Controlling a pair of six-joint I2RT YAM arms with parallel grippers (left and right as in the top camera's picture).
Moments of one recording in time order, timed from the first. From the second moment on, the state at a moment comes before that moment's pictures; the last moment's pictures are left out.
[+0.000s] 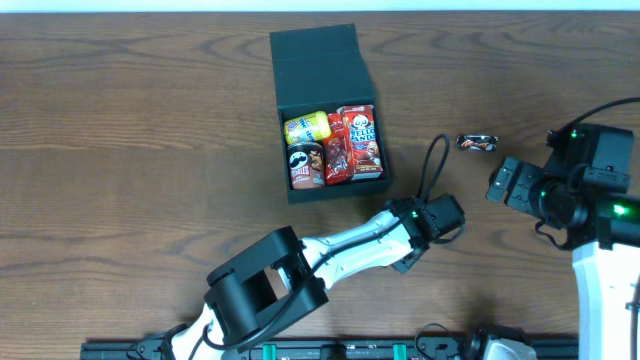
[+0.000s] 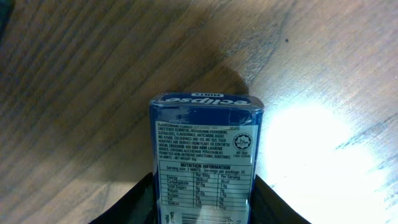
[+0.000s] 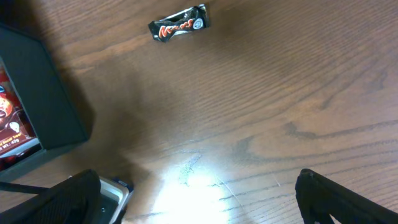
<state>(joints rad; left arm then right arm) -1.12 2.10 1.47 -0.79 -0.09 -0.30 -0.20 1.12 1.11 -1.08 -0.03 0.22</state>
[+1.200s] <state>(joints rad) -0.69 1.67 1.47 -0.90 -0.15 -0.61 -0.20 1.12 1.11 -1.08 -0.05 0.22</state>
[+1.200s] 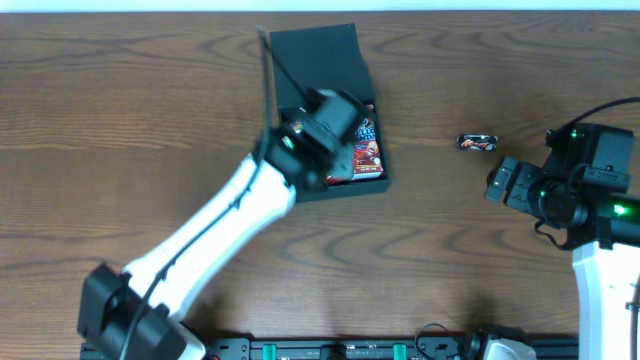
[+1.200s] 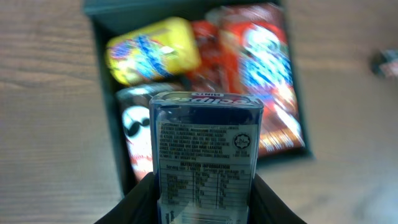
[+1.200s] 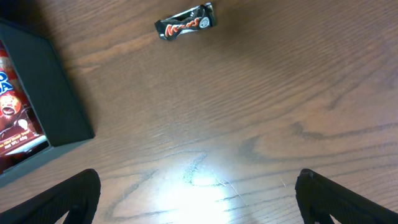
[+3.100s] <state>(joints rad) -0.67 1.87 1.61 -0.97 -0.07 -0.66 -0.20 1.12 1.11 -1.08 -0.06 0.22</state>
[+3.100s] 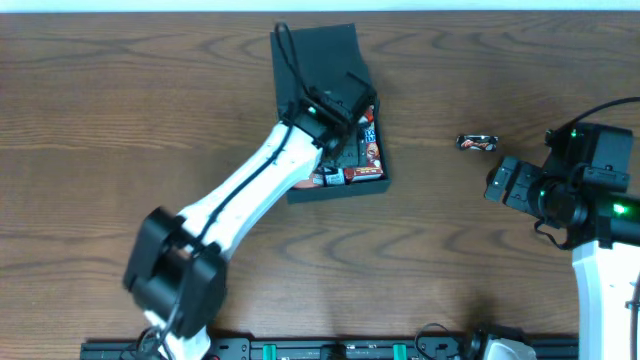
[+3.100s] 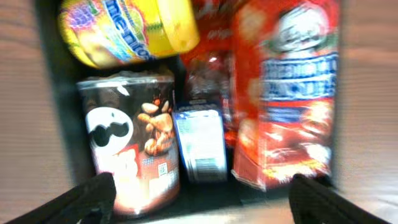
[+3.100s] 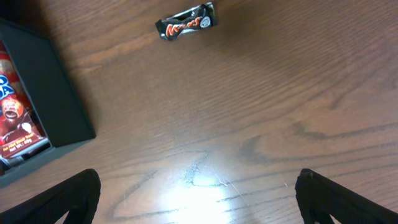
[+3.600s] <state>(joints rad) -0.67 1.36 1.71 -1.20 -0.16 -0.48 -0.20 1.13 1.11 -0.93 -0.17 0.51</state>
